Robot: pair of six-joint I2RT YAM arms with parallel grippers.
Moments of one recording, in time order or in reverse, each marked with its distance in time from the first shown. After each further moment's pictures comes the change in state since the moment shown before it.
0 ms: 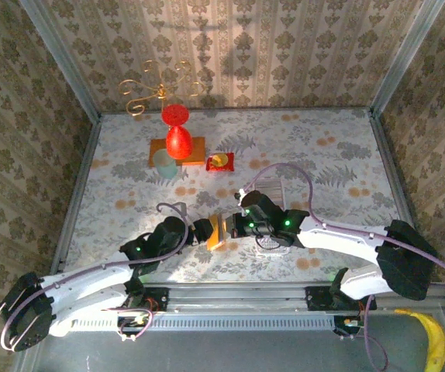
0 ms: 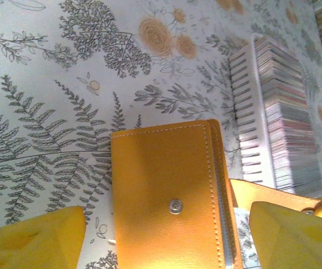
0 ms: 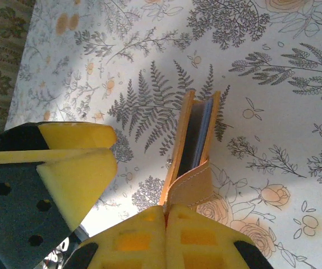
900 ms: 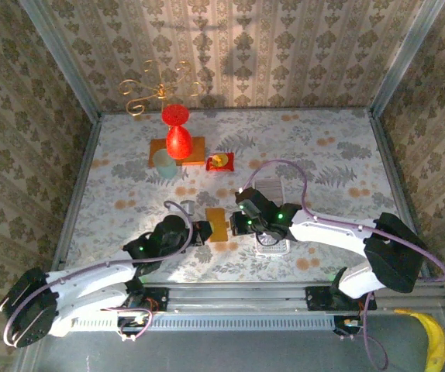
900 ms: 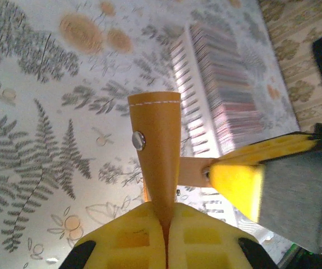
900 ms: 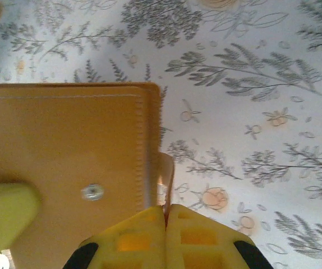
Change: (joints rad) left arm -0.005 0.061 -0.008 0.167 0.124 0.079; right arm -0.025 0.089 0.068 -0.136 0.072 -0.046
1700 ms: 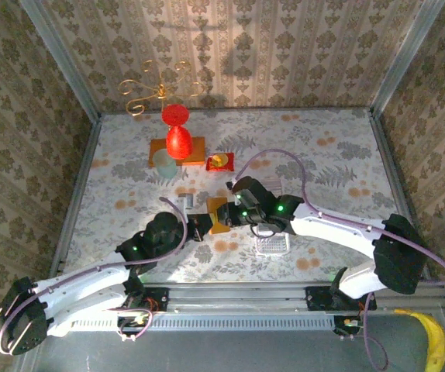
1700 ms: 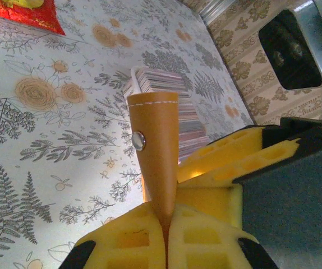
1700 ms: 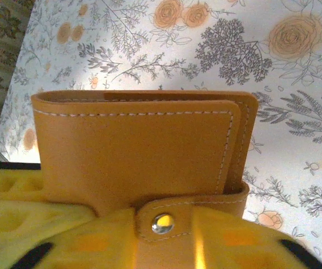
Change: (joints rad) left arm 0.002 -0.113 0.044 0.016 0.006 0.103; right arm -0.001 -0.012 0.141 -0.060 -0.051 -0.048
